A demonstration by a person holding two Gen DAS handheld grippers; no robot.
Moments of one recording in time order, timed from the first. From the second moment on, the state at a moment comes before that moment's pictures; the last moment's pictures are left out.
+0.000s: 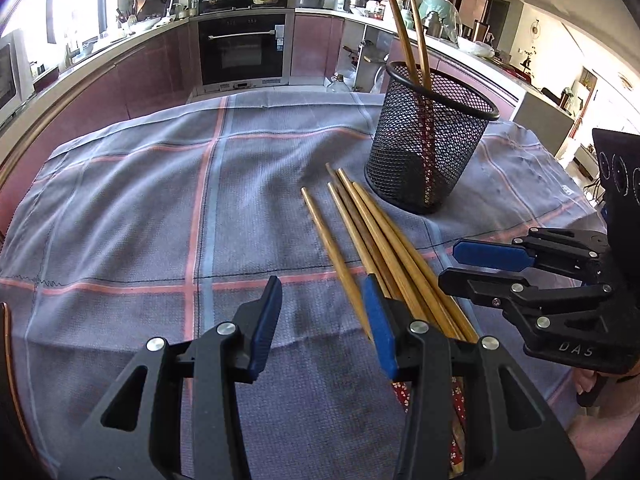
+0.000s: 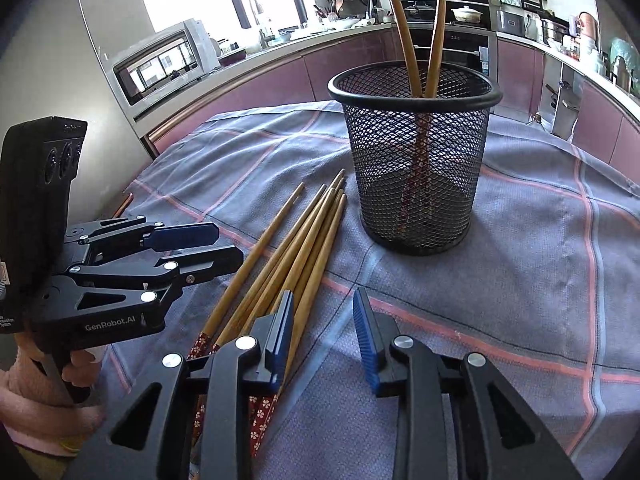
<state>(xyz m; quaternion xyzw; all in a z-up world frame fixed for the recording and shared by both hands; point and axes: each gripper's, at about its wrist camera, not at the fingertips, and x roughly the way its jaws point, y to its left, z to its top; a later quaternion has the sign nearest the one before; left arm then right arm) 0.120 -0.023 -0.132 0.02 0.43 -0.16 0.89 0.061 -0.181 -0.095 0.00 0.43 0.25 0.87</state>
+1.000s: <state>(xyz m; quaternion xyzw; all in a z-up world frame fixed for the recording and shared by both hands) 0.124 -0.033 -0.142 0.03 0.44 -0.16 0.88 0.064 -0.172 -0.099 0.00 0.43 0.24 0.87</state>
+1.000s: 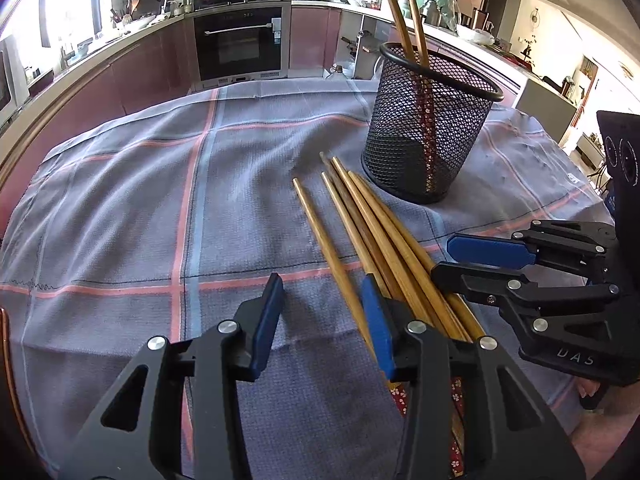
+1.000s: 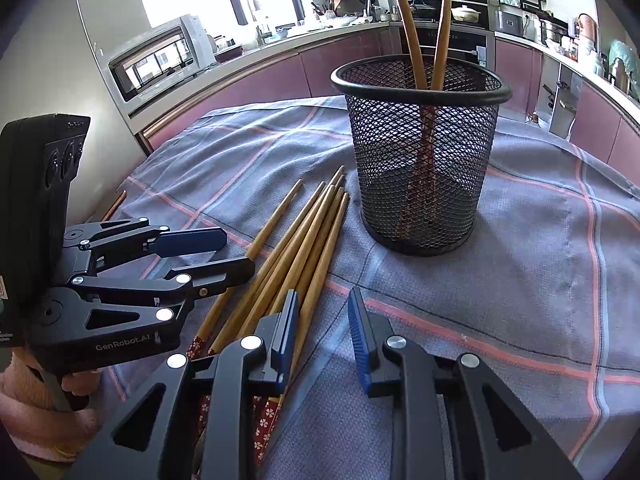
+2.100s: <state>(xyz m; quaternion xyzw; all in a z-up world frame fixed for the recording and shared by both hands) 0.135 -0.033 -0.143 0.04 0.45 -0.13 0.88 0.074 -0.155 -0.100 -0.07 0.43 0.21 0.88</state>
